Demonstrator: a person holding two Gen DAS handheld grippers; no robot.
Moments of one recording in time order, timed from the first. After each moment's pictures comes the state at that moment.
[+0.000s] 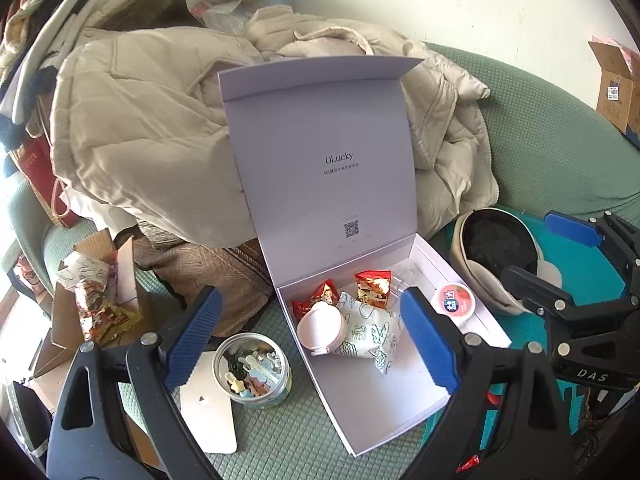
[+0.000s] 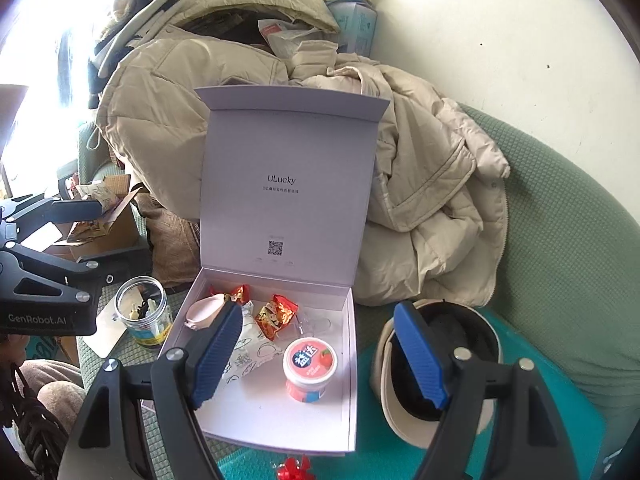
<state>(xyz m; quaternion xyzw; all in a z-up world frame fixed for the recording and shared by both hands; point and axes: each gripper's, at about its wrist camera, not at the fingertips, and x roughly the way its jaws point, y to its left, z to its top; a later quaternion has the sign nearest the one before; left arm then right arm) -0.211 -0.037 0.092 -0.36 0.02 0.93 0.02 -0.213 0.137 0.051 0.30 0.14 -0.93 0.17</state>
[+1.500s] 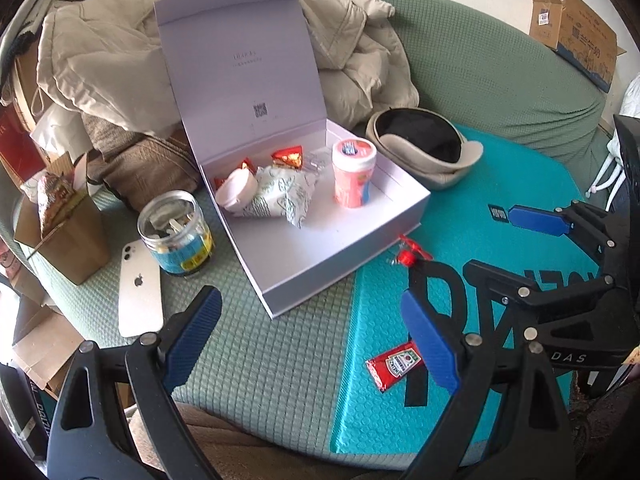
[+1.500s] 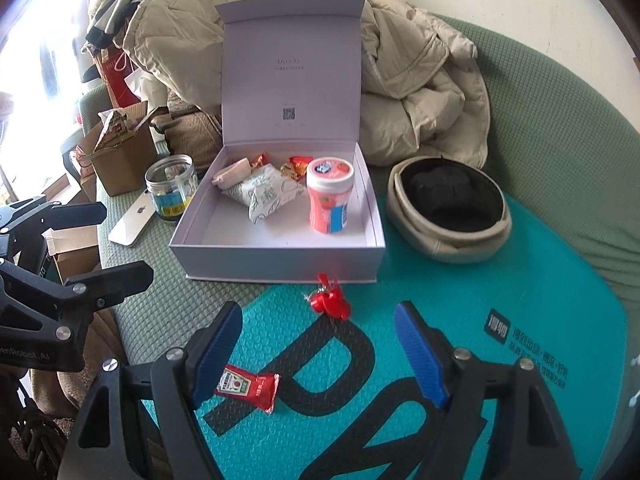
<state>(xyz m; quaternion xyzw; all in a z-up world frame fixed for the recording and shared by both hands) -0.088 0.016 0.030 -0.43 0.04 0.89 0.11 -0.099 0.185 -0.034 0.41 0.11 -0.89 0.15</state>
